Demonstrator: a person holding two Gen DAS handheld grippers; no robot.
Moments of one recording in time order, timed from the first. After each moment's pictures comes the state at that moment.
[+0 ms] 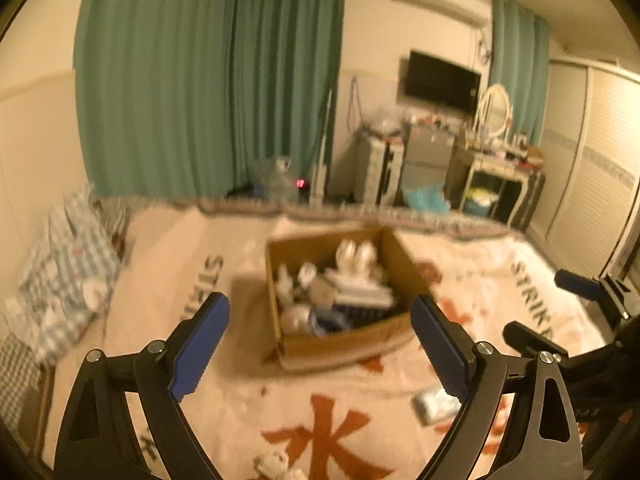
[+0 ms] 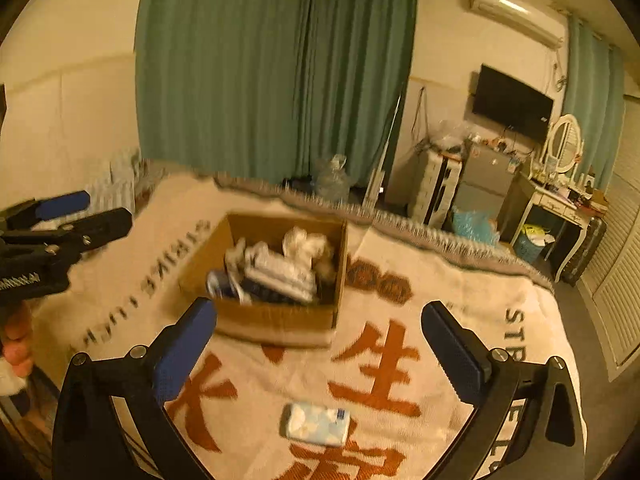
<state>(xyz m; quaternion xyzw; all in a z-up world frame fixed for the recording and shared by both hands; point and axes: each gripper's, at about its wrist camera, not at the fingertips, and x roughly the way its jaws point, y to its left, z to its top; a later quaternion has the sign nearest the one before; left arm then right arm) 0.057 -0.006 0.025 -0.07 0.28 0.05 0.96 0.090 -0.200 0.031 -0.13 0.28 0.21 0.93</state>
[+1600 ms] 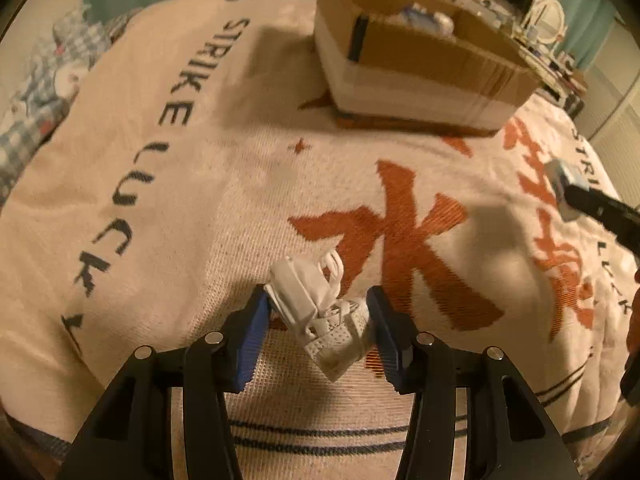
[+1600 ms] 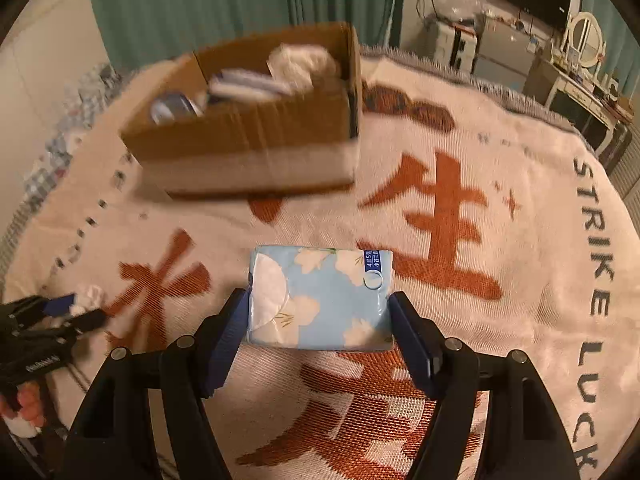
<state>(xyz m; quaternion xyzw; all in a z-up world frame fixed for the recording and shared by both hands) 0.018 0.021 -0.152 -0.13 0.52 0.05 0.85 0.120 -0.204 -0.110 -0.09 0.46 0.21 0.86</state>
